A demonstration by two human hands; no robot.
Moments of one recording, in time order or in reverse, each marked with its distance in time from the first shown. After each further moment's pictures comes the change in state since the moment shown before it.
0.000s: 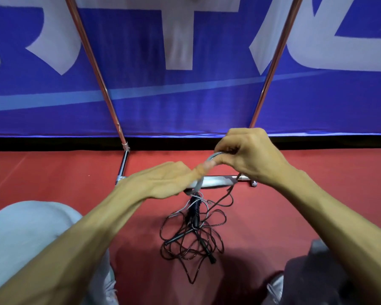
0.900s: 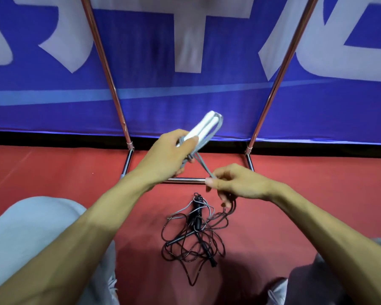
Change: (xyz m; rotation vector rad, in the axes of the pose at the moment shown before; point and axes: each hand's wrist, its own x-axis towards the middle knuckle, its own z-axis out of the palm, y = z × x) left_hand 0.003 -0.014 -0.011 -0.740 0.489 0.123; right_hand -0.013 0.002 0.041 0.615 -0.659 0.597
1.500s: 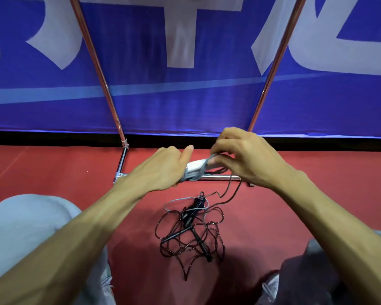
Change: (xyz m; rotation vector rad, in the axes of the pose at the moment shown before) left_hand -0.009 0.003 0.017 0.609 -0.113 -0.025; right_hand -0.026 -0.024 -0.025 -0.780 0.553 -0.512
